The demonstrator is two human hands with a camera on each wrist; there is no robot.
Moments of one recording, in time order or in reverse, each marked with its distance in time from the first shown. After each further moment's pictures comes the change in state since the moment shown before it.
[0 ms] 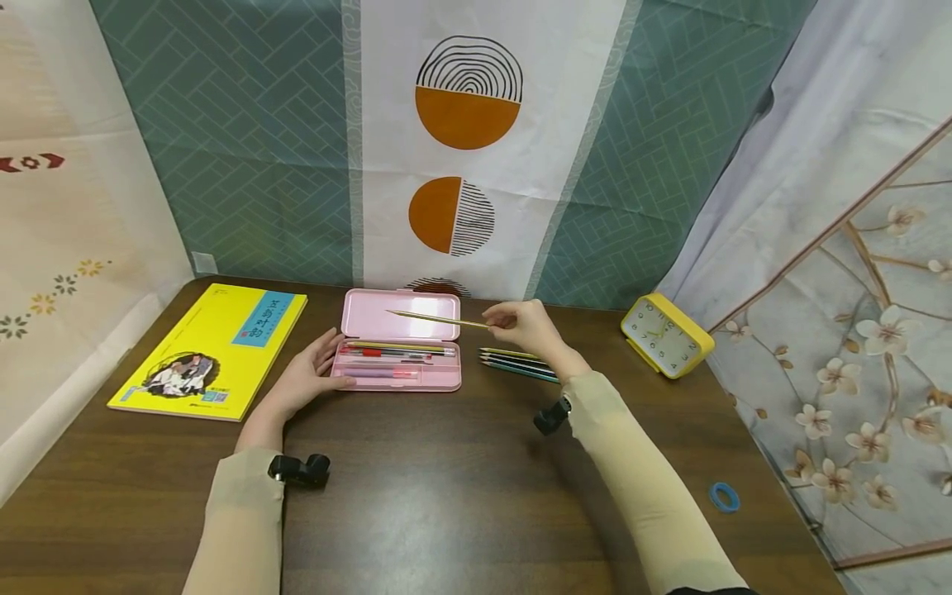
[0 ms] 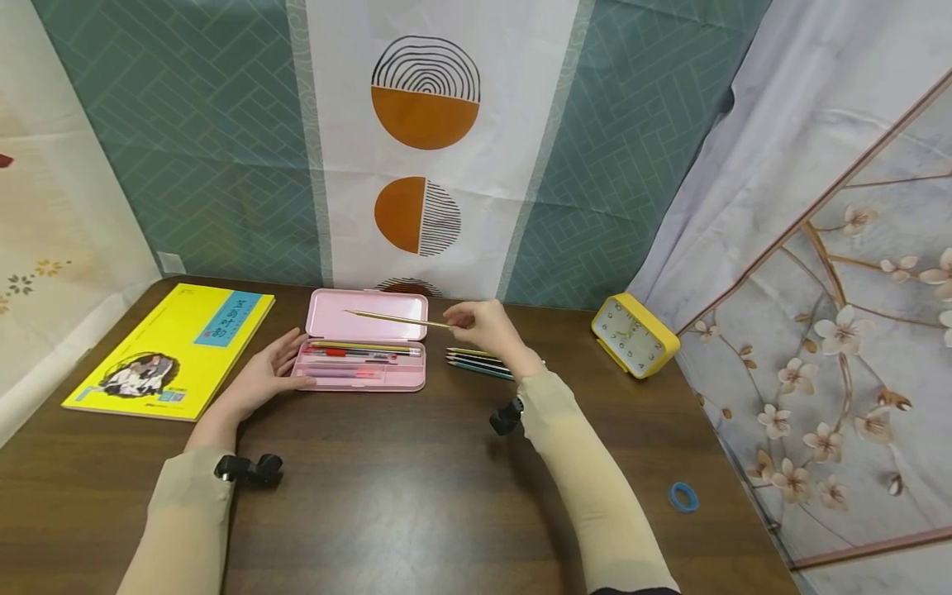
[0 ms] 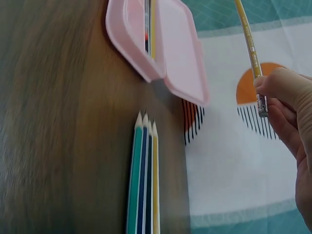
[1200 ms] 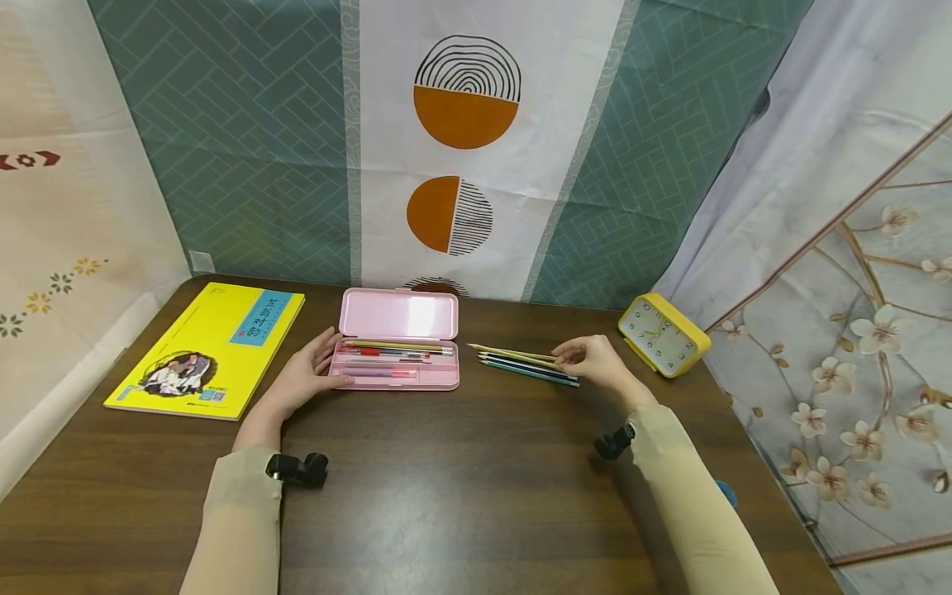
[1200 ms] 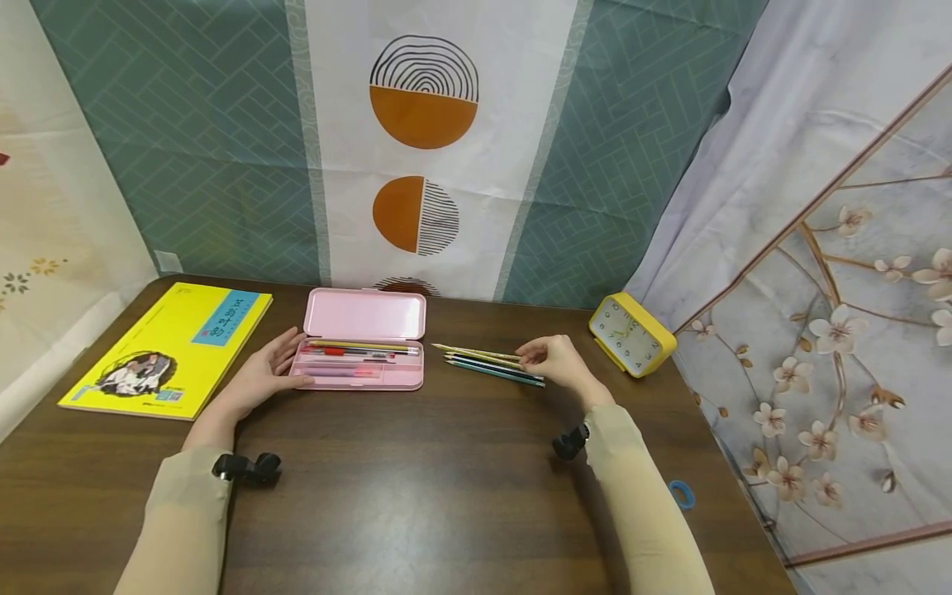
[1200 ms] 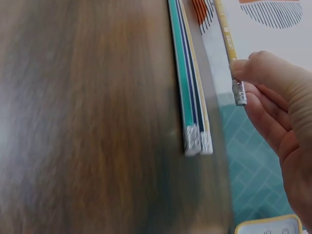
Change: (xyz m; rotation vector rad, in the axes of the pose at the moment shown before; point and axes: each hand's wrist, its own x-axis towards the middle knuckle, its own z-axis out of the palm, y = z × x) left_hand 0.000 0.000 0.000 0.012 -0.001 0.008; right_hand -0.097 0.069 -0.048 0.111 -0.113 0.297
